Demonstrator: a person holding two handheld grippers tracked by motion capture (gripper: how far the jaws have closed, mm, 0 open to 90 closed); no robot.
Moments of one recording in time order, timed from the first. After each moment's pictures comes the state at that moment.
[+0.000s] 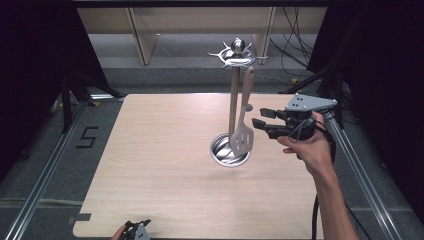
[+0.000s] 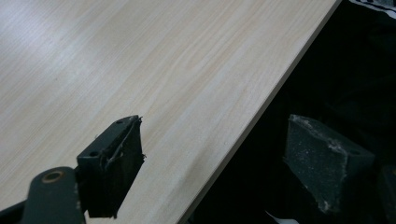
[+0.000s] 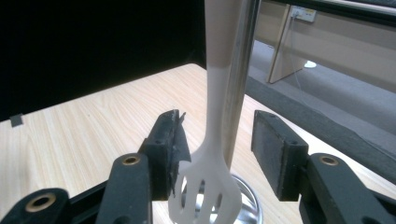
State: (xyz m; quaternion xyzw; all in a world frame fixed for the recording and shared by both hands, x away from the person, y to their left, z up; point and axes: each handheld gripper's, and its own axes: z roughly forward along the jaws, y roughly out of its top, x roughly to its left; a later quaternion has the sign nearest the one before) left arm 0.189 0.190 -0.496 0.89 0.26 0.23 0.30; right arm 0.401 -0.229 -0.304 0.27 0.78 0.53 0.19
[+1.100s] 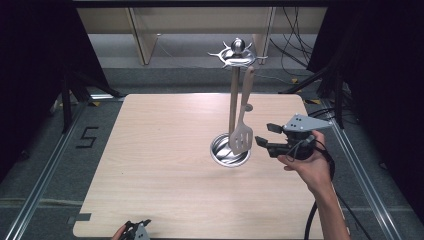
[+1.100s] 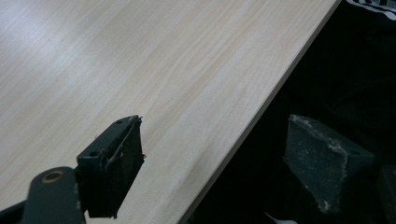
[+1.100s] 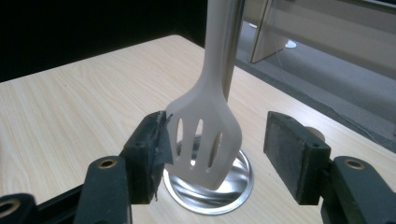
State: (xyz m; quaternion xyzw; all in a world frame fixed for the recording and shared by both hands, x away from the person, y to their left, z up) left arm 0.189 0.189 -0.497 0.89 0.26 0.23 0.31; right arm 0.380 -0.235 -0.342 0.30 0.79 0.49 0.23
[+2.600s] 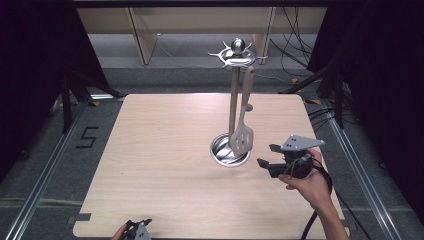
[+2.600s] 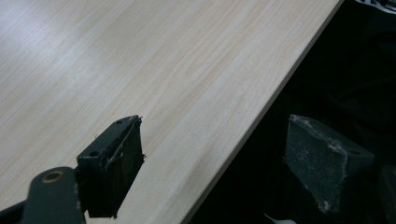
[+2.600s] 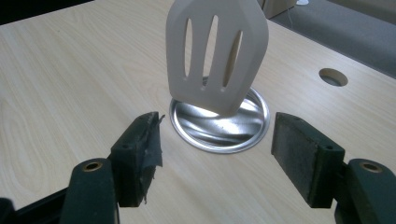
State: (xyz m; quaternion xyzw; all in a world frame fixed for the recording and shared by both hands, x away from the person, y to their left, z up) left arm 0.190 0.186 -0.495 0.88 0.27 0.23 0.31; right arm 0.365 -0.246 -0.393 0.31 0.83 0.43 0.19
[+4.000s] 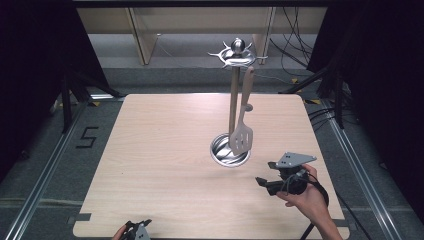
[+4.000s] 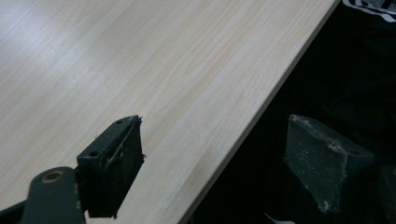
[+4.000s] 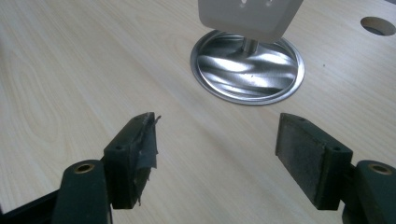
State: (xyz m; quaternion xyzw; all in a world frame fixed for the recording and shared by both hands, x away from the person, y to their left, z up) left arm 0.189 0.187 -0.495 0.89 0.25 0.24 0.31; right arm 0.344 -0.244 -0.432 0.33 0.85 0.39 0.15
